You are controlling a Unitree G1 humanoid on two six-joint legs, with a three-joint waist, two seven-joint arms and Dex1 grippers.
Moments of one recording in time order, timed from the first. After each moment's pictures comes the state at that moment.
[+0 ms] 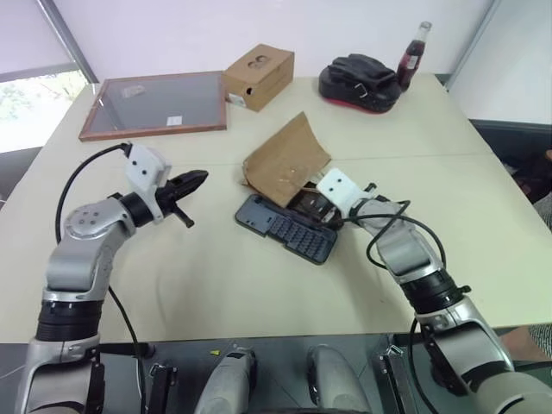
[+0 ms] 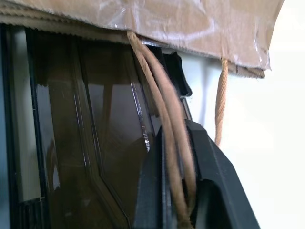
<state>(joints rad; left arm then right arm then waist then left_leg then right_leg) -0.40 0.62 0.14 -0.10 -0.38 0.38 -0.74 -0.62 -0.44 0.31 0.04 -0.23 0.65 0.46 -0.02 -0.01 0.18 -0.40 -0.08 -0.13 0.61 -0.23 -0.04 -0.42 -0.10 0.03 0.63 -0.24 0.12</state>
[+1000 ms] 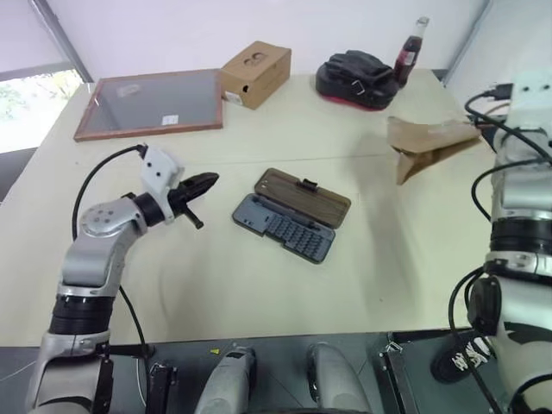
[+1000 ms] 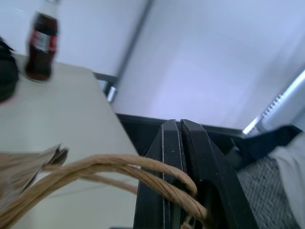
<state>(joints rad) -0.43 0.58 0.09 -0.05 -0.36 0.34 -0.76 -0.85 -0.64 -0.27 0.45 -0.16 0.44 -0.12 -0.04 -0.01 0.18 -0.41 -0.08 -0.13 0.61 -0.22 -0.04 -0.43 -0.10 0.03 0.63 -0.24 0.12</state>
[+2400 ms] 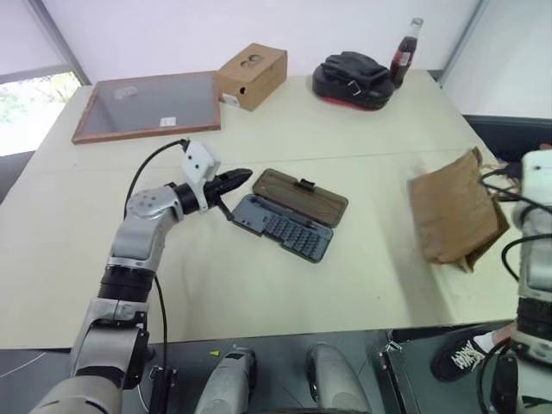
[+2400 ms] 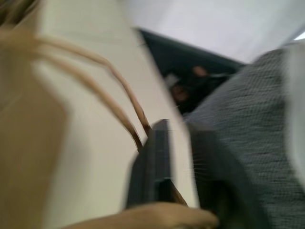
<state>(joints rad) -0.62 0.43 -0.02 0.22 -0.29 0.21 -0.84 -0.37 -0.67 -0.38 -0.09 -0.09 0.90 0.11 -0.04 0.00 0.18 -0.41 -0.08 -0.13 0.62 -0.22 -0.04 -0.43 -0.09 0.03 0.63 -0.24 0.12</state>
